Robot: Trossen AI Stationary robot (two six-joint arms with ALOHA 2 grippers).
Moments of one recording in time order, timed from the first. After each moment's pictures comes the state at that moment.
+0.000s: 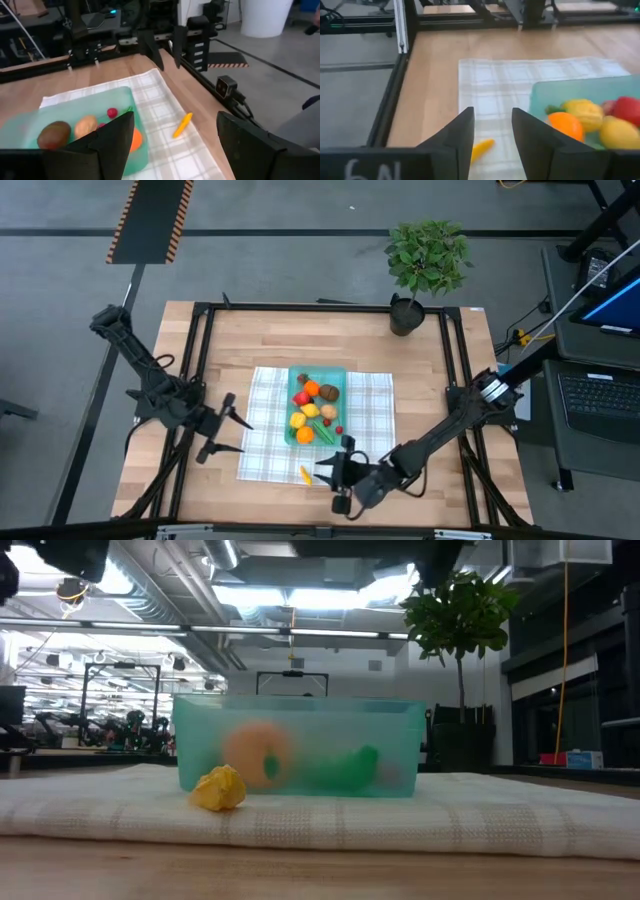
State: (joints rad) left arm -0.82 0.68 0.36 0.06 -0.51 -0.05; right arm 0.65 1.94 1.27 0.11 0.69 0.39
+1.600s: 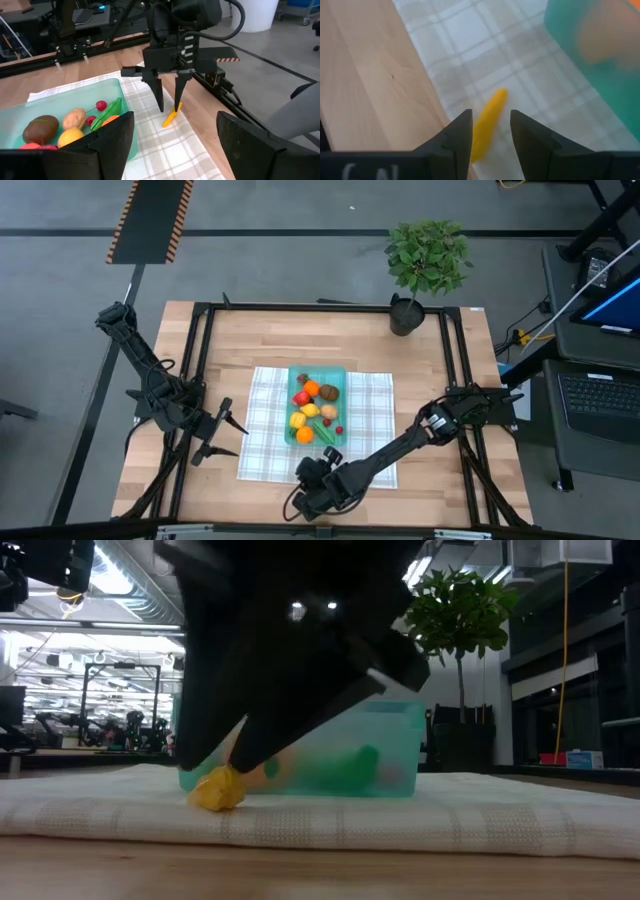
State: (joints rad) left arm -0.89 0.65 0.30 0.06 -0.53 -0.07; right arm 0.56 2.45 2.06 -0.79 0.47 1.05
